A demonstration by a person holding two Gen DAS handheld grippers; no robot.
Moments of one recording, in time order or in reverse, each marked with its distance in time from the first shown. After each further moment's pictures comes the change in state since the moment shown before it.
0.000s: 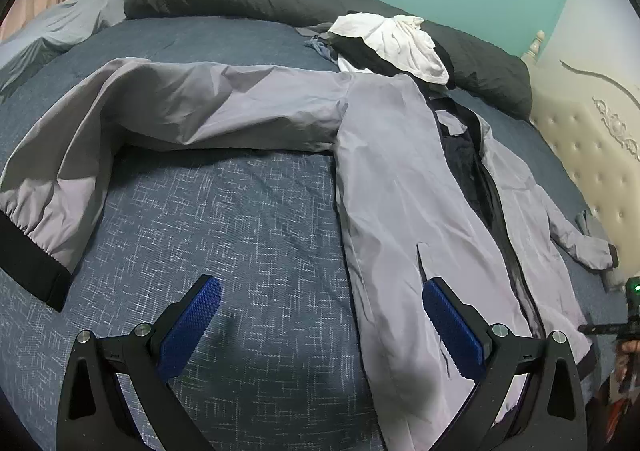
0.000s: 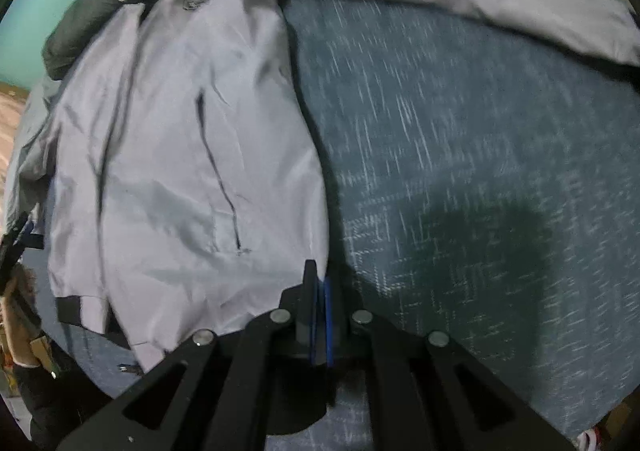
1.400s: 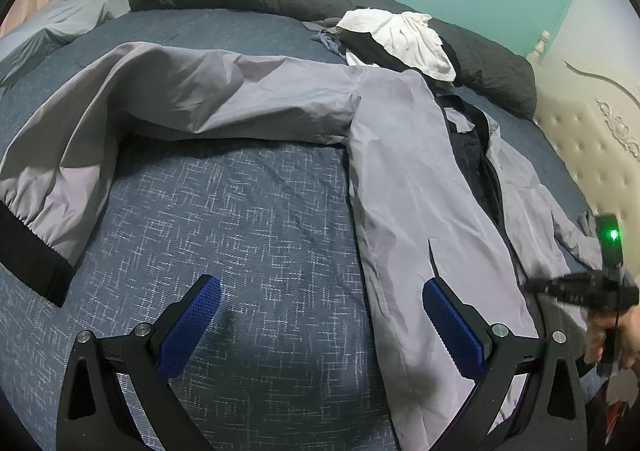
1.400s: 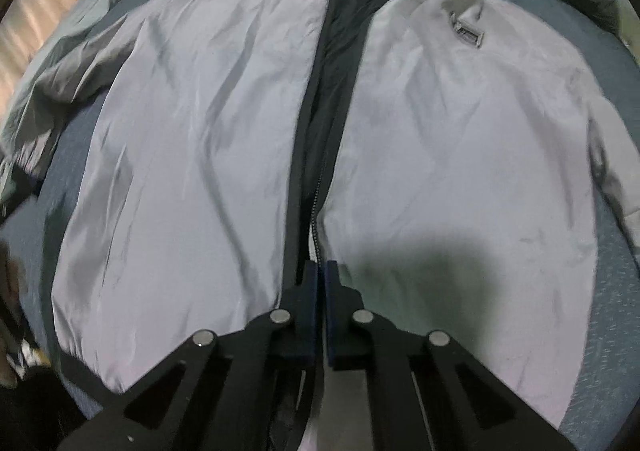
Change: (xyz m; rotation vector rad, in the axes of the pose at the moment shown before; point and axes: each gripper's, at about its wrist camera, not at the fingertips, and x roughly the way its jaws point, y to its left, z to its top) left arm 0.005 0.012 -0.003 -0.013 0.013 0.002; right arm 0.081 0.247 0.083 -0.401 -0.074 -0.045
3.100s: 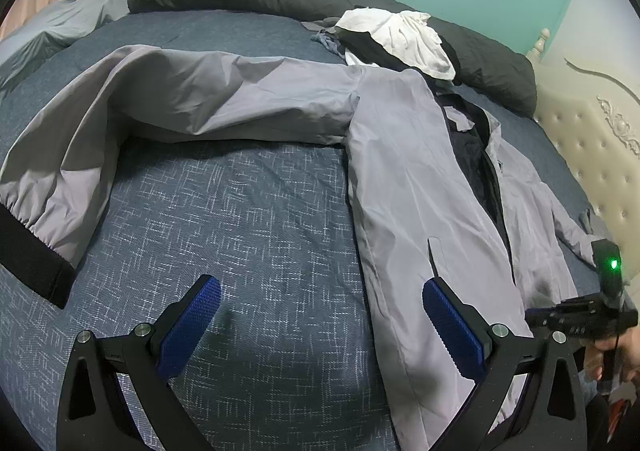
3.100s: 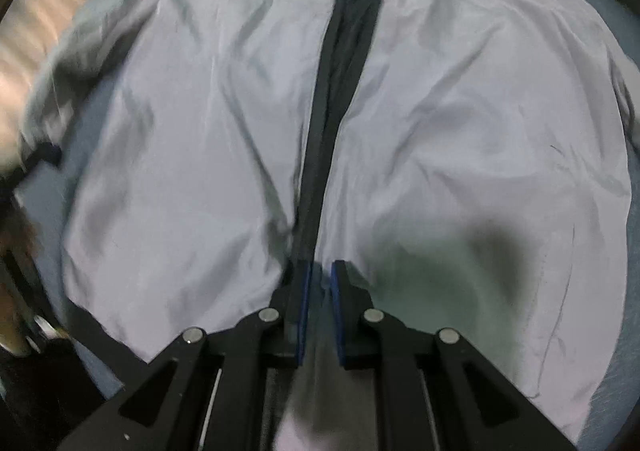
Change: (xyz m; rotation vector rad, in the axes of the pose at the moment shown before) left arm -0.001 0.000 0.000 0.010 -0.002 0.001; right arm 0.006 -0.015 -0.026 0.032 0.065 0.165
